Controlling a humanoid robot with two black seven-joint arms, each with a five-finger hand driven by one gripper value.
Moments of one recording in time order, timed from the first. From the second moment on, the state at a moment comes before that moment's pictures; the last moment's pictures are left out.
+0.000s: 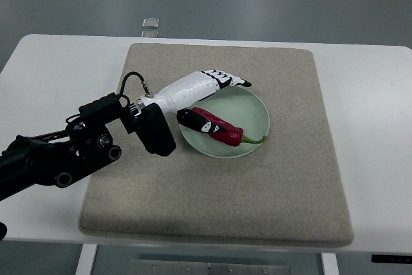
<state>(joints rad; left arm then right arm) -0.76 0.34 -0.45 -1.13 1.57 0.25 -0.48 0.03 0.00 0.02 0.12 -0.13 0.00 0.06</state>
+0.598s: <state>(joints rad) -0.77 0.35 -0.54 -1.10 0.51 0.31 -0.48 0.03 0.00 0.02 0.12 -0.13 0.00 0.06</state>
